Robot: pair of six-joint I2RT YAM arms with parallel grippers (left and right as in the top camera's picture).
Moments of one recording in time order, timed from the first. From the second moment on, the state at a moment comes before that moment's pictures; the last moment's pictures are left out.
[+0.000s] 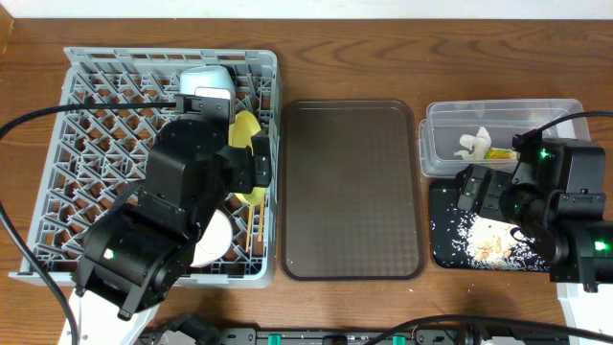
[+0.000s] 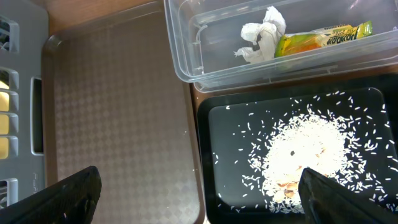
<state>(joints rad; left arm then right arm) -0.48 1.04 1.35 -0.92 -0.24 -0.26 0.00 0.99 1.13 -1.09 -0.11 0.27</state>
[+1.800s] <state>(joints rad) -0.48 1.04 1.35 -0.92 -0.24 -0.27 0.12 0.01 0.08 0.27 -0.03 0.06</state>
